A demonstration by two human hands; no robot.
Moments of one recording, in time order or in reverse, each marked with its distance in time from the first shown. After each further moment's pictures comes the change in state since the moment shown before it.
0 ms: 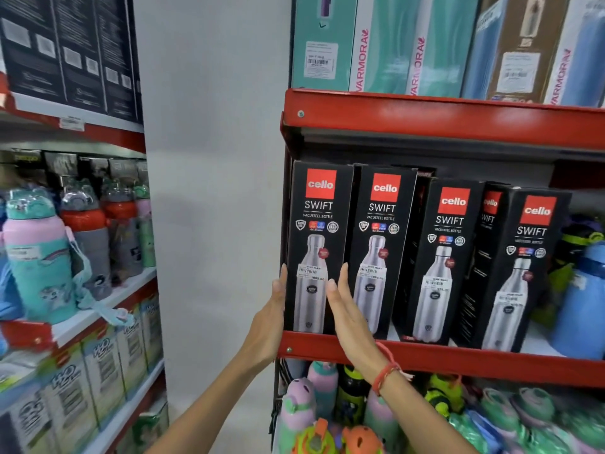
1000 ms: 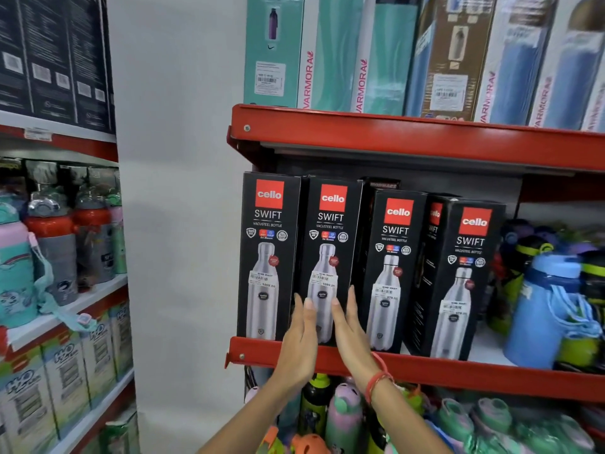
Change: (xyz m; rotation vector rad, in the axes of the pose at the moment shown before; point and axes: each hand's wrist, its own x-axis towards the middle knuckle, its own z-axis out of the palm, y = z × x) left_hand -0.017 0.032 0.135 0.029 0.056 -0.079; right_hand -0.009 0.026 -0.085 -0.014 0.107 0.125
